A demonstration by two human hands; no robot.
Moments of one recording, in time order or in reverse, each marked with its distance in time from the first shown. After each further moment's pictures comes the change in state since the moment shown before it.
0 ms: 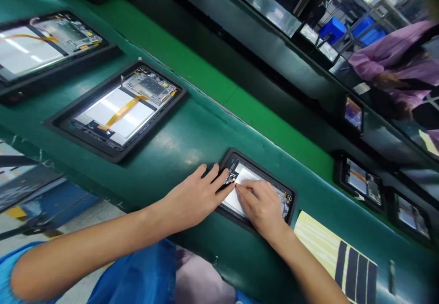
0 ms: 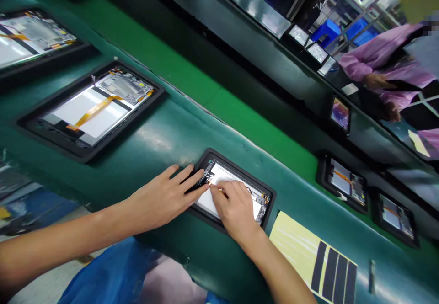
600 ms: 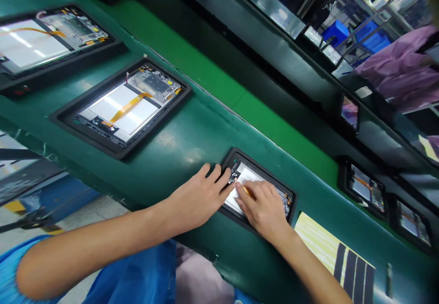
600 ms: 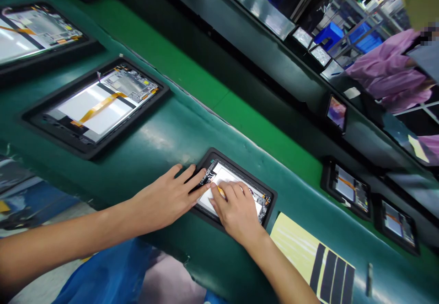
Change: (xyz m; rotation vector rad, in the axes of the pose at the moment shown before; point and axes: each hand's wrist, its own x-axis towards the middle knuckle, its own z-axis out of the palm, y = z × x) left_hand 0.003 0.005 -0.003 0.085 -0.019 0.002; right_hand 0.000 0.001 -0.012 -0.119 -0.188 -0.116
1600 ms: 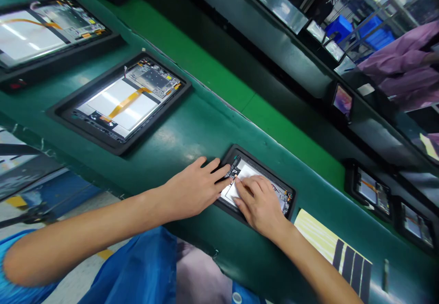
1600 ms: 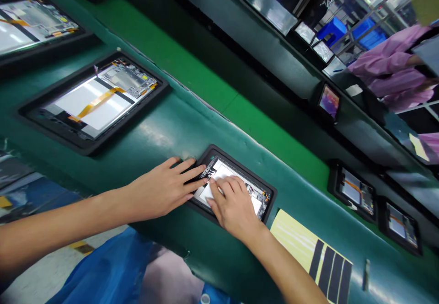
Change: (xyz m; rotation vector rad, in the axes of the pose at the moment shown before) left_hand -0.002 -0.019 0.003 -0.141 0.049 0.001; right_hand 0.001 0.000 0.002 0.115 -0.056 -0.025
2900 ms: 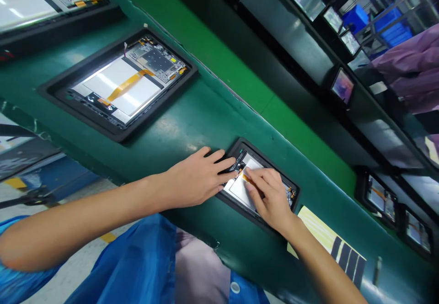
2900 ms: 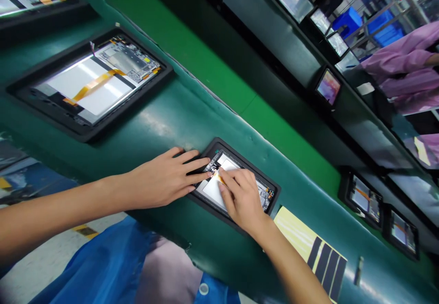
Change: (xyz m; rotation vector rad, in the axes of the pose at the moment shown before) left_hand -0.003 -0.010 0.001 -0.104 -0.011 0.029; right_hand -0.002 0.012 -0.003 0.306 0.047 0.198
